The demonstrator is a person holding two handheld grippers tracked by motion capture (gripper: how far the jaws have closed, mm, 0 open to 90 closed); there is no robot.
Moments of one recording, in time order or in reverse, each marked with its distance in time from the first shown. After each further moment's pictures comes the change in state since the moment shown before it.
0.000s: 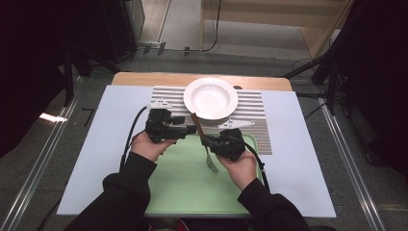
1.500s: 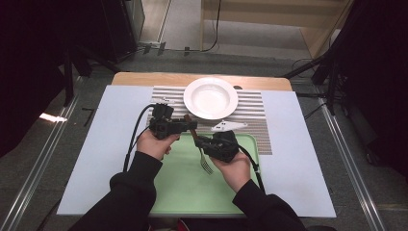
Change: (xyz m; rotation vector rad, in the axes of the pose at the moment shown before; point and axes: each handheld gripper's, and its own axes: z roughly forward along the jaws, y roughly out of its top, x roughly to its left) left arm 0.005 0.004 0.012 0.038 -0.023 -0.157; right arm 0.015 0.001 0.009 -0.014 0.012 -0.036
